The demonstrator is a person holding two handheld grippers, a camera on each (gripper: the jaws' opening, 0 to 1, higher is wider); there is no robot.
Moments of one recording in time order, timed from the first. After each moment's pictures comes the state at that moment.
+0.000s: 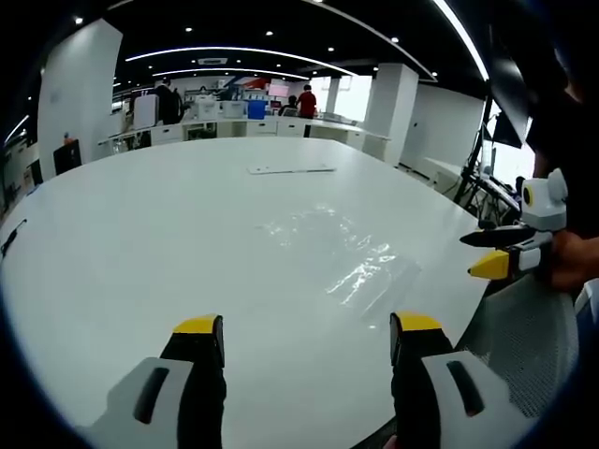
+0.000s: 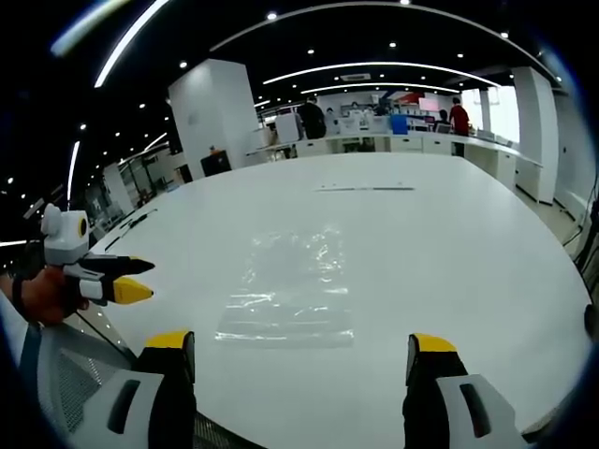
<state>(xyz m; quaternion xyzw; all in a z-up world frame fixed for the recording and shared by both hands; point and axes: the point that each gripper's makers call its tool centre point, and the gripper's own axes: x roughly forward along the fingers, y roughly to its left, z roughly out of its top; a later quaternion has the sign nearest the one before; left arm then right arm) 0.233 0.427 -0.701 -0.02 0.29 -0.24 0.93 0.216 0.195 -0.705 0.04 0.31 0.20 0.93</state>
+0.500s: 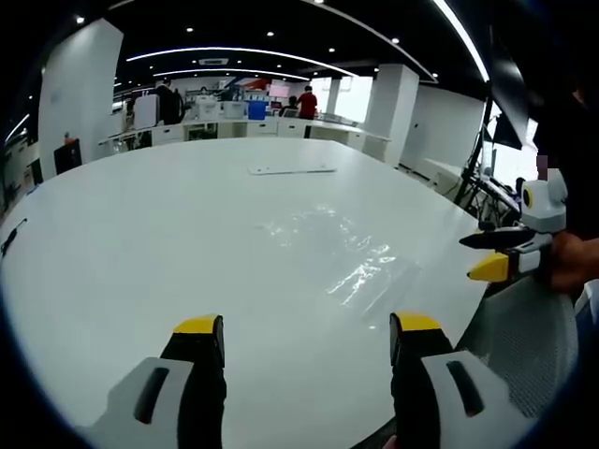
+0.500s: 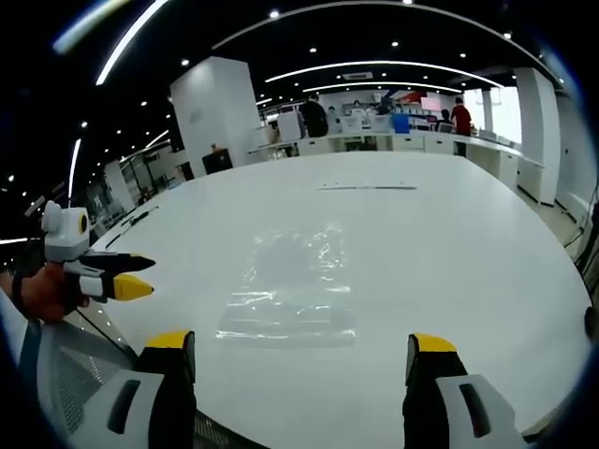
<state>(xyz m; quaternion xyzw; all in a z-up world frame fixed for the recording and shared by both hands) 0.233 0.427 -0.700 -0.02 0.29 -0.24 0.93 0.217 0.196 -0.708 0.04 0.31 0.20 0.93</state>
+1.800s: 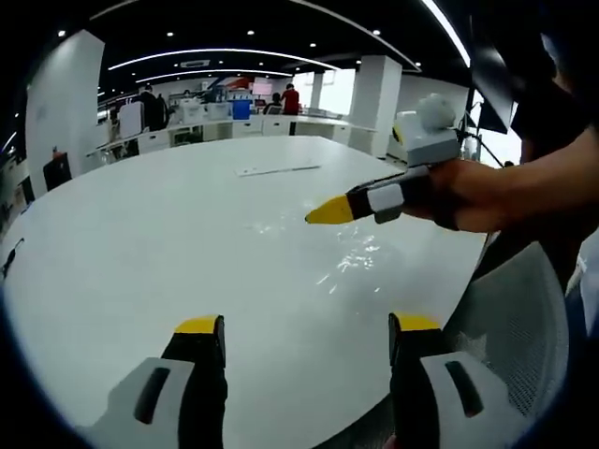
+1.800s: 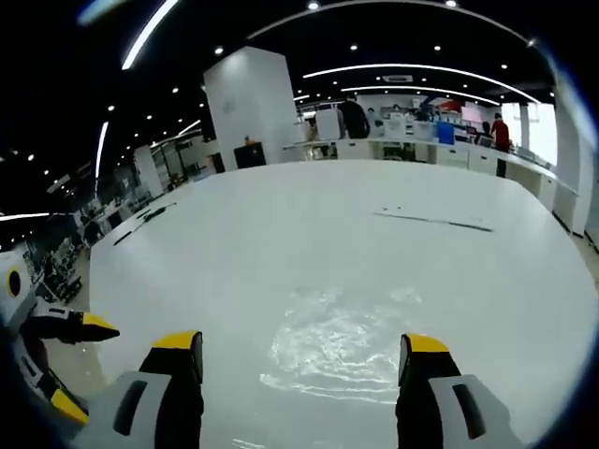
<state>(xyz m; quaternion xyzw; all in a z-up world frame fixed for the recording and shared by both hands) 0.213 0.430 -0.693 0.01 0.29 -0.27 0.92 0.358 0.323 -0.704 0.01 0.30 0.28 0.91</state>
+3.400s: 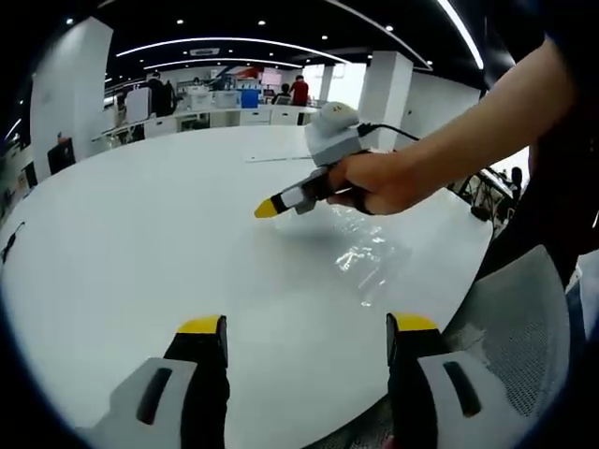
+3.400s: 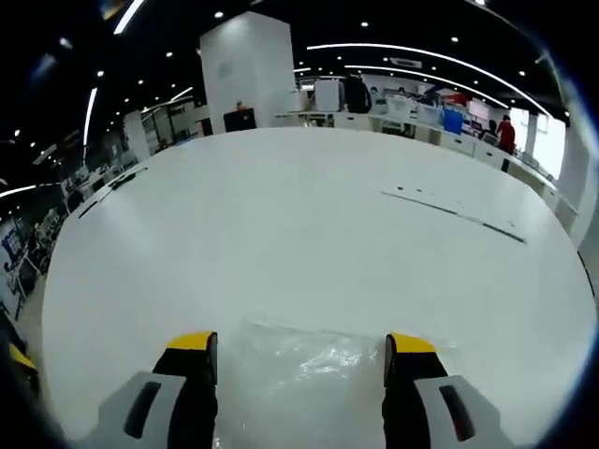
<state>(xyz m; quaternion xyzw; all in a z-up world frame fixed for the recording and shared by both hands) 0.210 0.432 -0.701 -0.01 0.32 -0.25 0.91 0.445 0.355 -0.769 -0.07 0.35 0.26 0.90</state>
